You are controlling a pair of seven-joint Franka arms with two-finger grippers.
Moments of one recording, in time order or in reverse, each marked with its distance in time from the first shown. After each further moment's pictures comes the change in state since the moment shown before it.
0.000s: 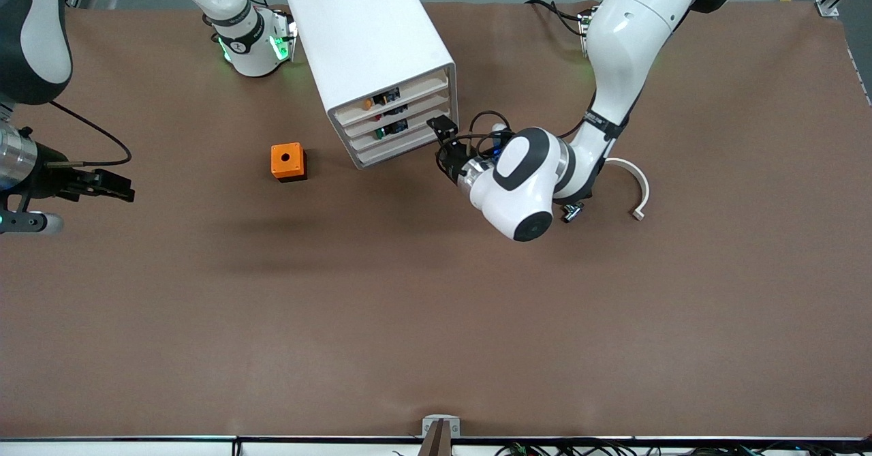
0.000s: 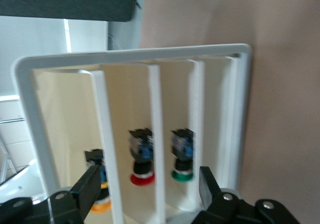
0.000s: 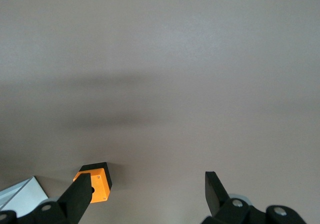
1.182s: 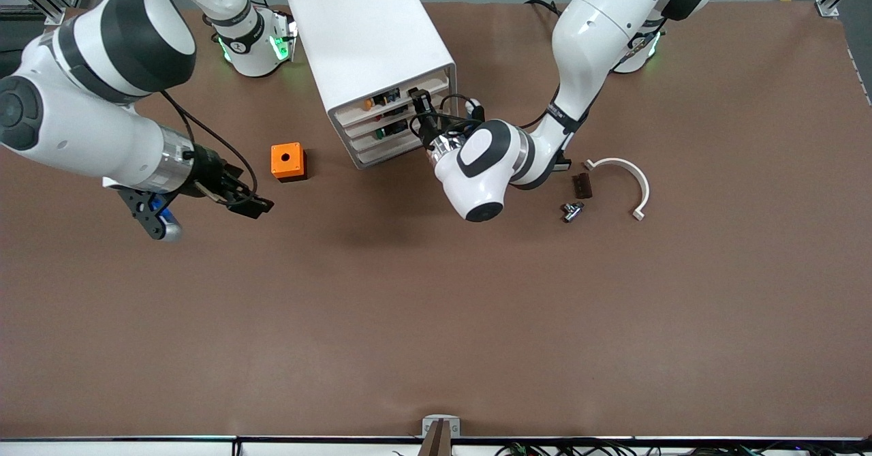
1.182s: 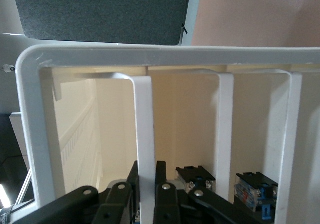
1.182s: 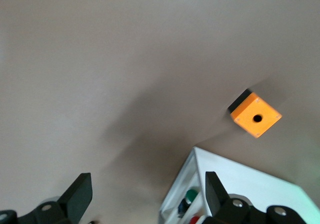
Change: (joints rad) left arm -0.095 0.055 0.006 0.005 -0.114 -0.101 -0.036; right arm 0.099 0.061 0.232 0.005 0.273 0.087 1.050
